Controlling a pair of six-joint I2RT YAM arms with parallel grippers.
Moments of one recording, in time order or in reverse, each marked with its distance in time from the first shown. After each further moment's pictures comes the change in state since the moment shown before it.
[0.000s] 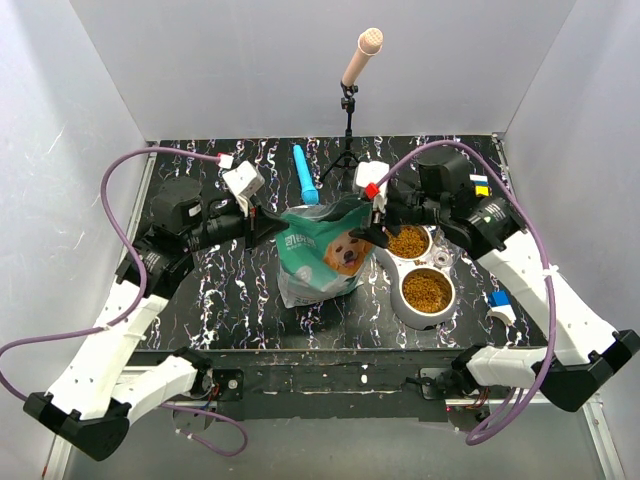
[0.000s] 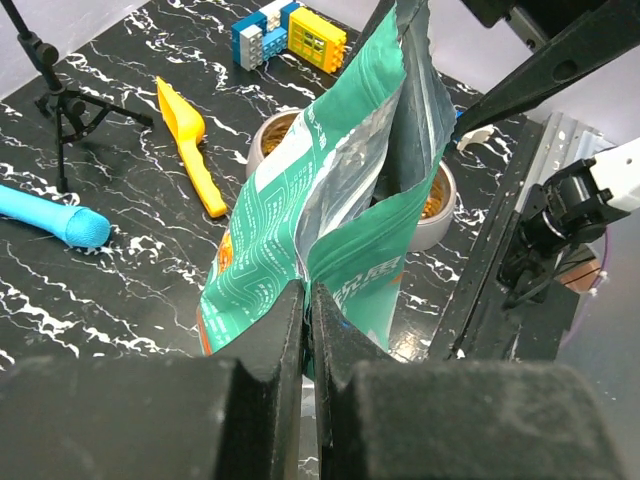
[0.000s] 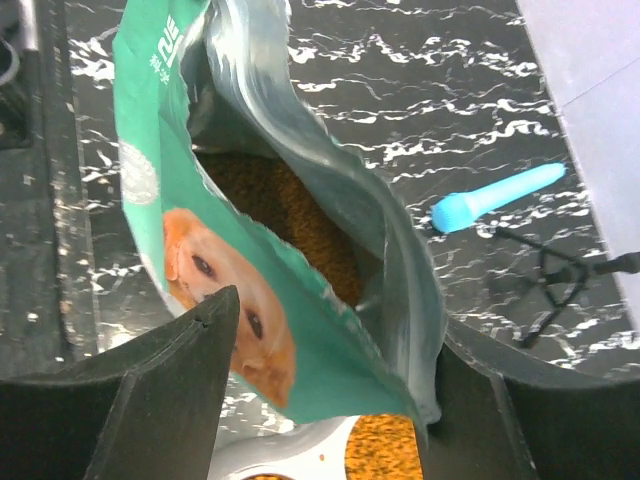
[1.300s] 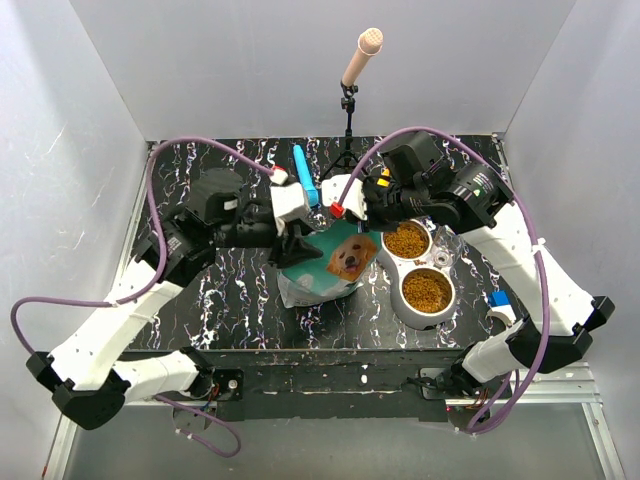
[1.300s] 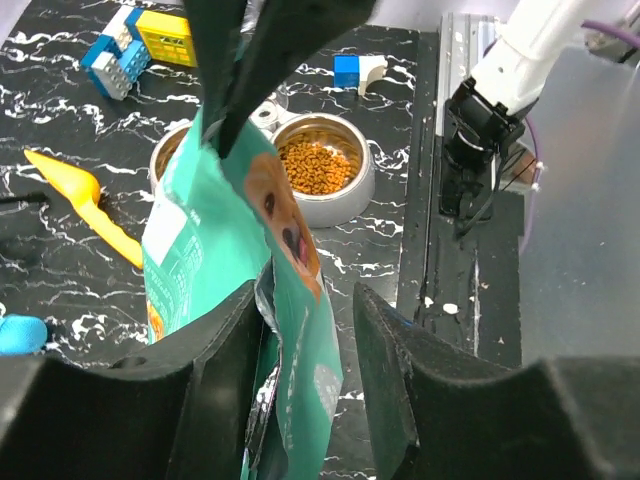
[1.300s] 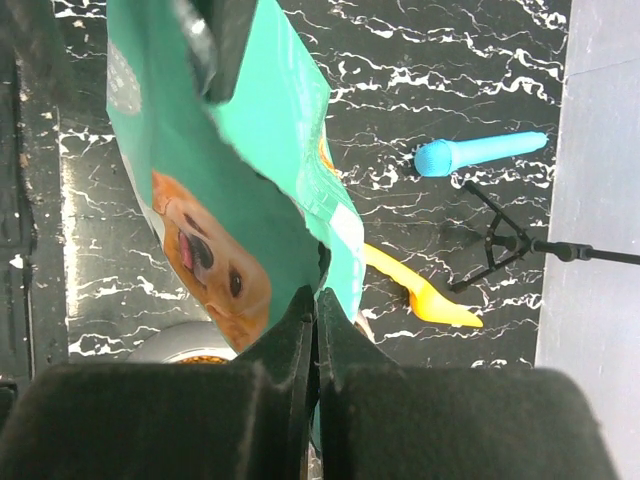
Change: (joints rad) left arm -0.202 0.153 0.190 -0.156 0.121 0.234; right arm 0.194 0.256 0.511 -0.533 0.288 -0.327
